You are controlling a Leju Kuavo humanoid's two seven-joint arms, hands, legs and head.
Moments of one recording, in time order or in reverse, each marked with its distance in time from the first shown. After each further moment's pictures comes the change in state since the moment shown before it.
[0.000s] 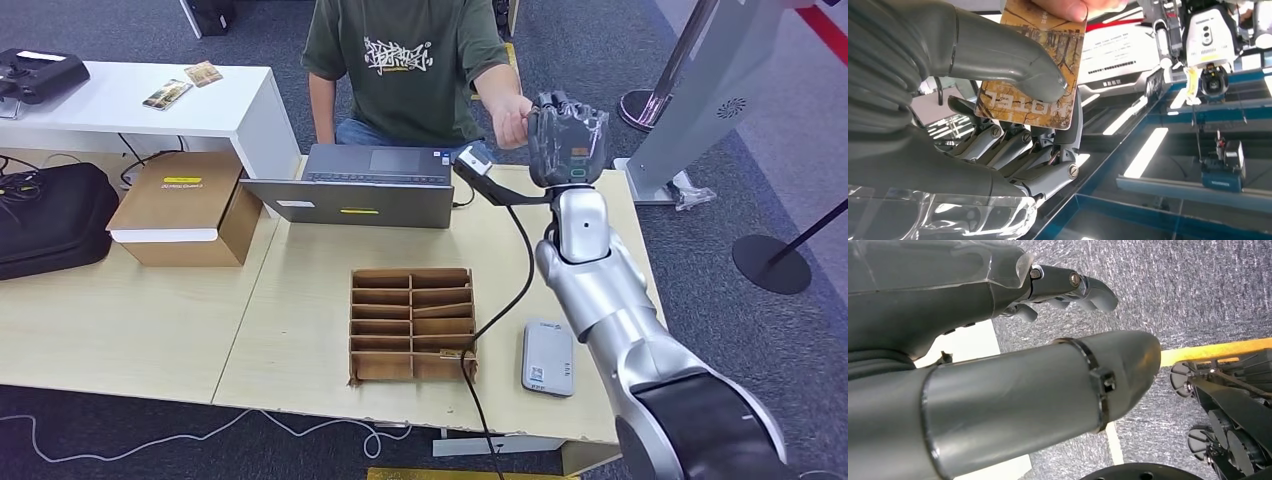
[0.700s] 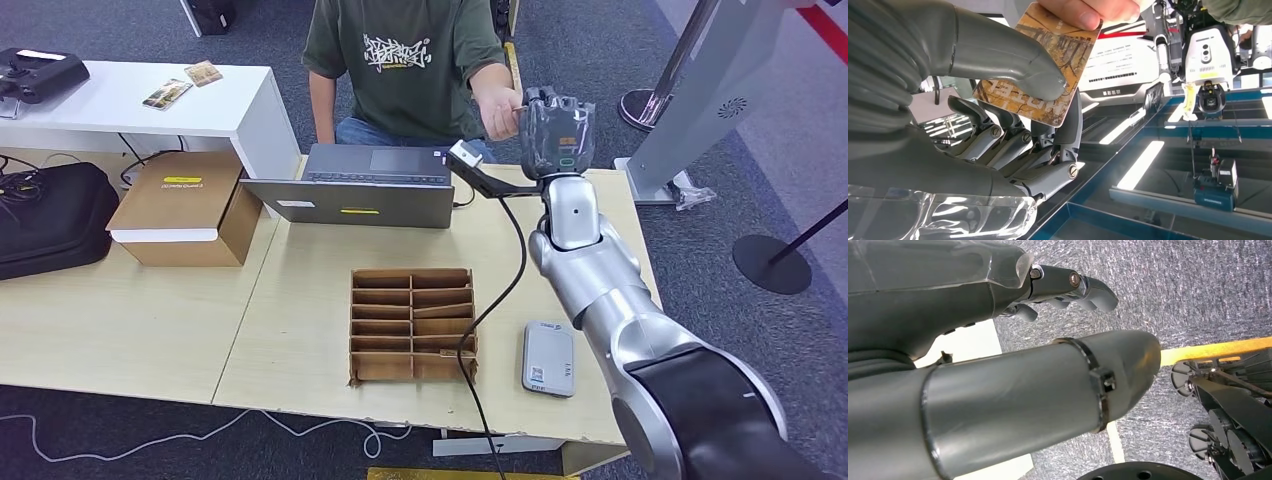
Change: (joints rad) left arm -0.006 0.002 0.000 -0.005 0.004 -0.001 0.014; right arm -0.088 0.024 0.032 0.157 0.000 -0.001 0.015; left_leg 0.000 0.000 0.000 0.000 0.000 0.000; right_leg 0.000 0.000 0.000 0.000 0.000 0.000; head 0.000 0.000
